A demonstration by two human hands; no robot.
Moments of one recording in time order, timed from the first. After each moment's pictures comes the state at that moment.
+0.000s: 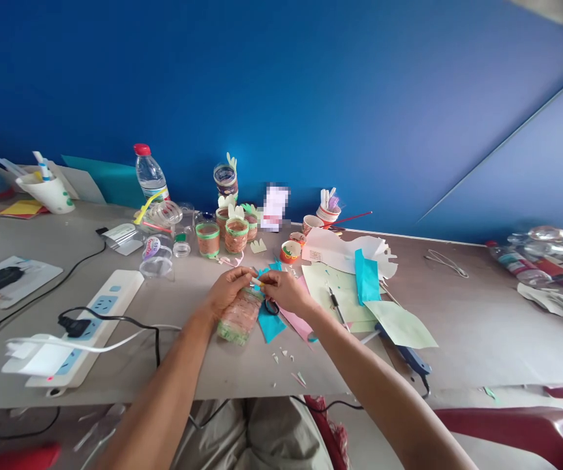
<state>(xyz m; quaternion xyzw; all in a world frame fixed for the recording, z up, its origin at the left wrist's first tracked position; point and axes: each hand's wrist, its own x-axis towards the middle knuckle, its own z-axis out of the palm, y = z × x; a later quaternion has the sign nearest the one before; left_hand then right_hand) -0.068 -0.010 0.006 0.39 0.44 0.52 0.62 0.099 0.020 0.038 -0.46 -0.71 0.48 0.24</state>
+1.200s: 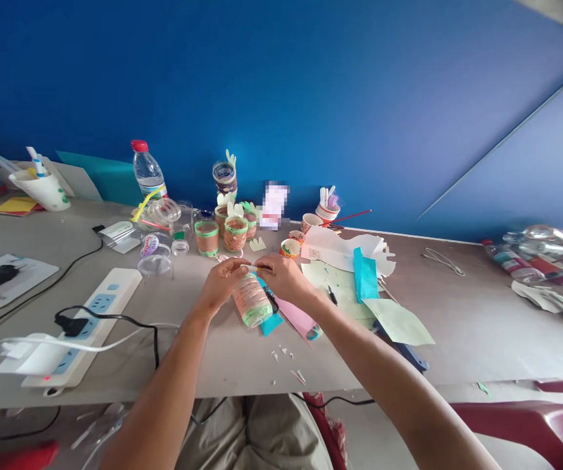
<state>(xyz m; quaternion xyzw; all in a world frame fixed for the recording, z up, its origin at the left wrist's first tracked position) -0.075 -0.013 0.021 0.47 0.51 0.55 0.46 0.091 0.022 0.077 -0.40 -0.85 0.24 0.23</state>
